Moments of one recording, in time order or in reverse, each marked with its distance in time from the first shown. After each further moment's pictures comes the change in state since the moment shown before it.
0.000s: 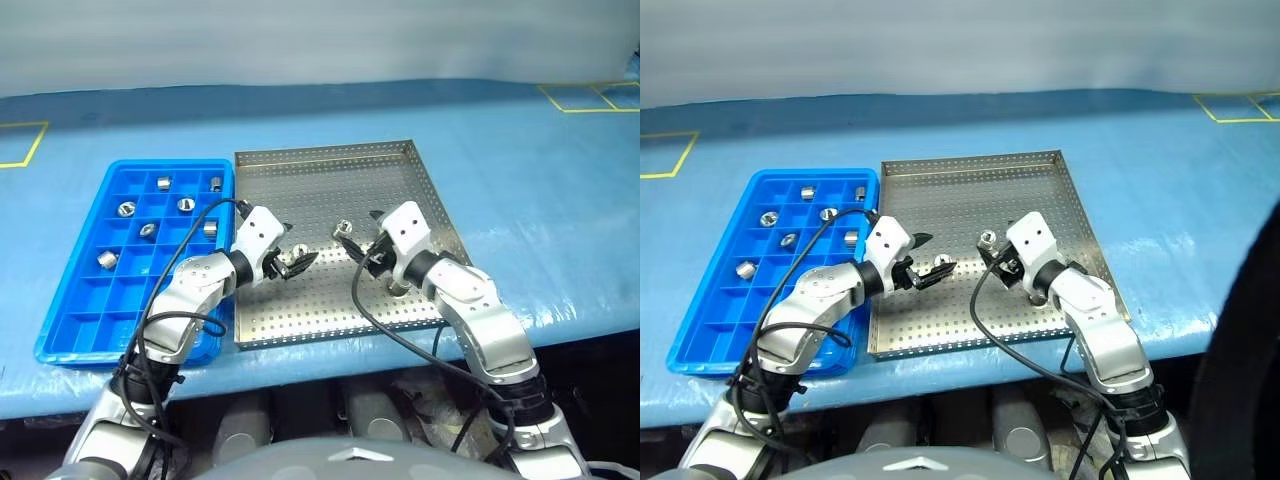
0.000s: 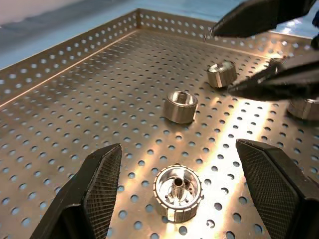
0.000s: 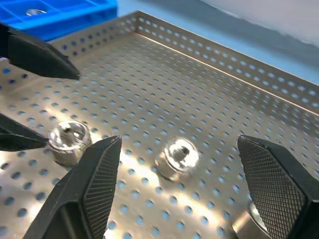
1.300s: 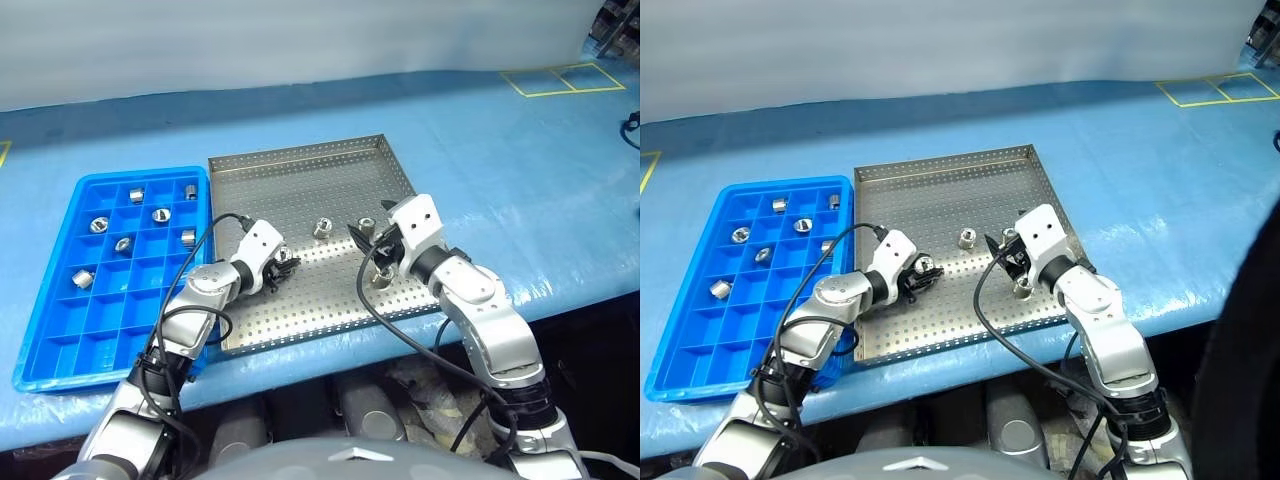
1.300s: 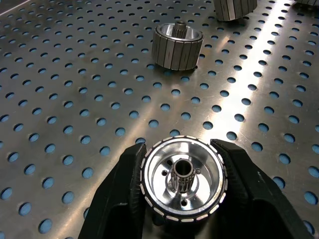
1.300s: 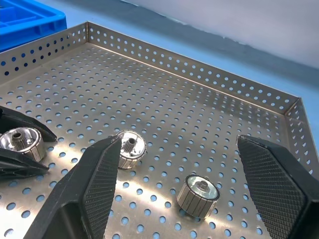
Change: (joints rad) left arm 0.006 -0.071 -0.001 0.188 0.102 -0.016 0.035; right arm -0.010 0.021 -0.018 -0.044 -0.002 0.000 -0.045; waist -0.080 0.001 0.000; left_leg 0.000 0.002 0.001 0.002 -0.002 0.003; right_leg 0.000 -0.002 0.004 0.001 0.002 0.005
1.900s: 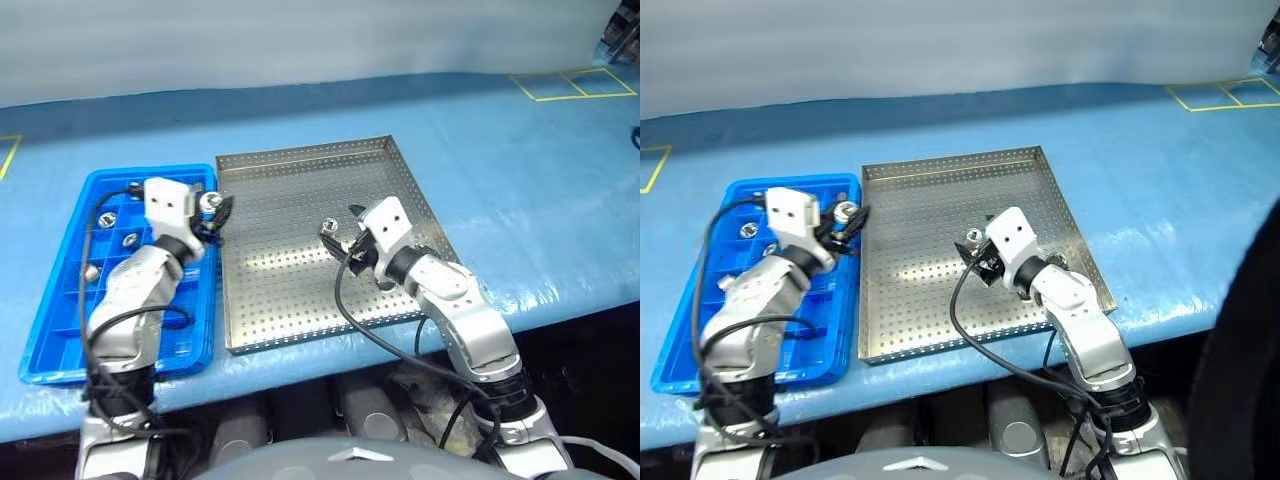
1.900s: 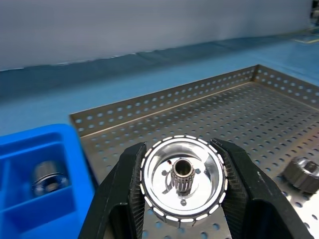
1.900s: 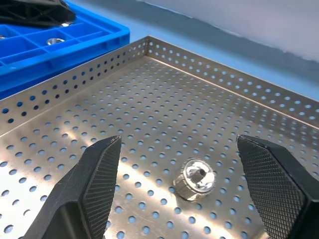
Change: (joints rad) left arm 0.137 -0.007 0.470 -0.356 -0.169 0.102 0.245; right arm -0.058 0.047 0.108 0.051 0.012 -0.004 0.065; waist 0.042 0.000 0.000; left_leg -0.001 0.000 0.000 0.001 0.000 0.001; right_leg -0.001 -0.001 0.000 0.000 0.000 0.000
